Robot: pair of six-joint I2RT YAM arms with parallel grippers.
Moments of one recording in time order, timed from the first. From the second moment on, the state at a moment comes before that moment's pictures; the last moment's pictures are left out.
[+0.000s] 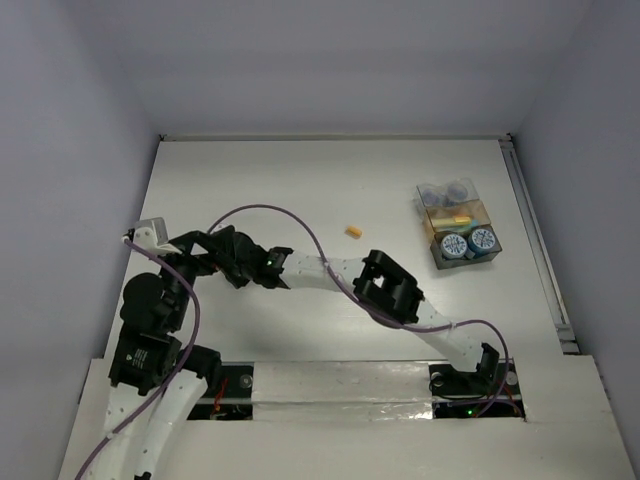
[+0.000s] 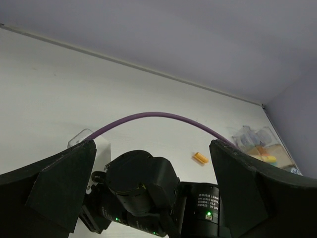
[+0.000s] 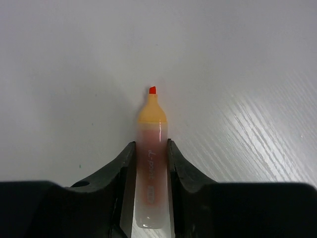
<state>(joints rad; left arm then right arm) -0.29 0.32 0.70 -0.35 -0.17 -0.44 1.15 2.52 2.10 -0.26 0.15 0.14</state>
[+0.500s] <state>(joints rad) -0.29 0.47 0.68 -0.32 0.07 -0.46 0.88 1.91 1.35 0.12 0.13 0.49</state>
